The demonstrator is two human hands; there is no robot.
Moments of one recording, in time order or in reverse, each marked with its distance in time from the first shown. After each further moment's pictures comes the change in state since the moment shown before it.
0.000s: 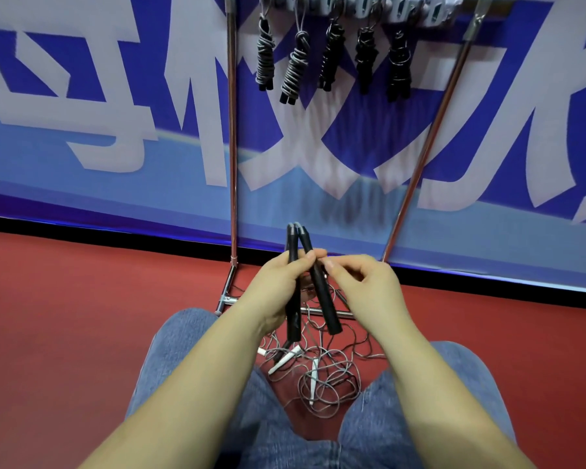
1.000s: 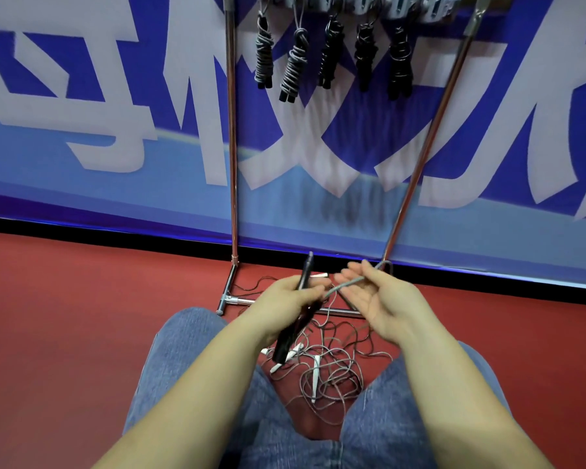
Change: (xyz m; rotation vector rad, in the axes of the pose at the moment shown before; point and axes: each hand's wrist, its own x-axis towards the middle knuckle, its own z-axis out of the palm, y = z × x) left_hand 0.001 -0.027 -0.011 0.278 -0.077 -0.074; right_hand 0.012 0.018 -0.010 1.060 -0.053 0.672
